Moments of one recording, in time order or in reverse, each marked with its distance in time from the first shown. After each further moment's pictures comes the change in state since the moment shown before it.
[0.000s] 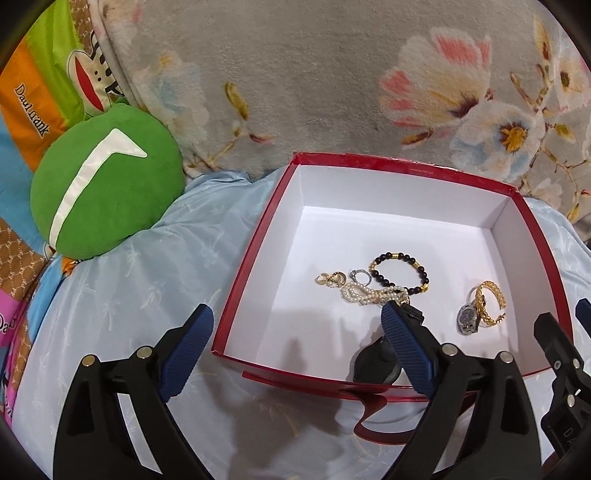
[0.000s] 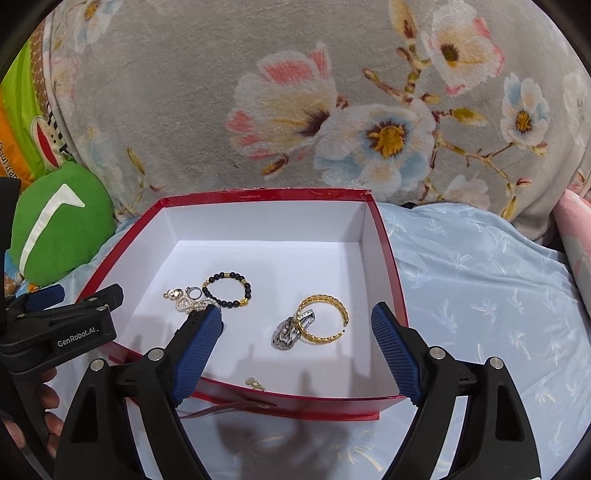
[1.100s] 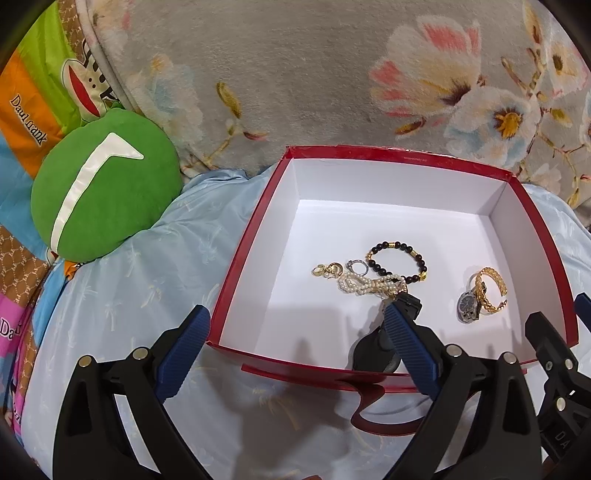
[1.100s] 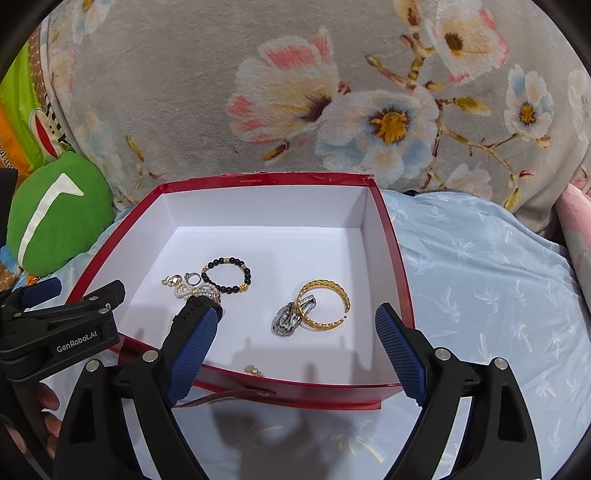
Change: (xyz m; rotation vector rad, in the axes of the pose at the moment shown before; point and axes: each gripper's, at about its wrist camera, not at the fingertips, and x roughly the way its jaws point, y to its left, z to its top) left arm -0.003 -0.007 -0.005 0.036 0.012 0.011; right arm 0.006 0.003 -0.006 -0.001 0.042 -0.004
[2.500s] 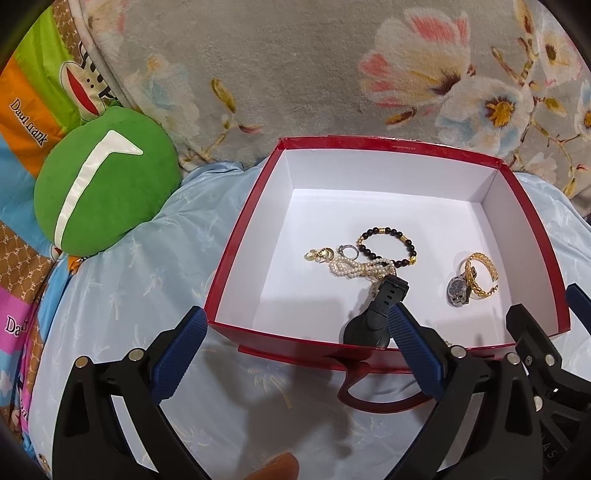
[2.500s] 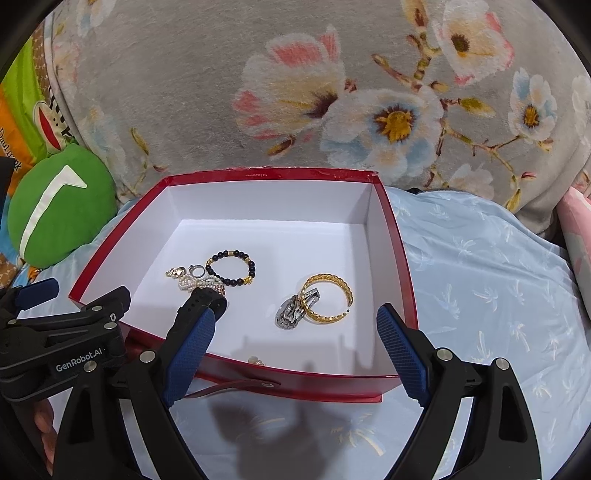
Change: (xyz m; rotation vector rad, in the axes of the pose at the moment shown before) left arm -0.013 -0.010 -0.005 0.019 0.041 0.007; right arm -0.004 0.004 0.000 -0.020 0.022 0.000
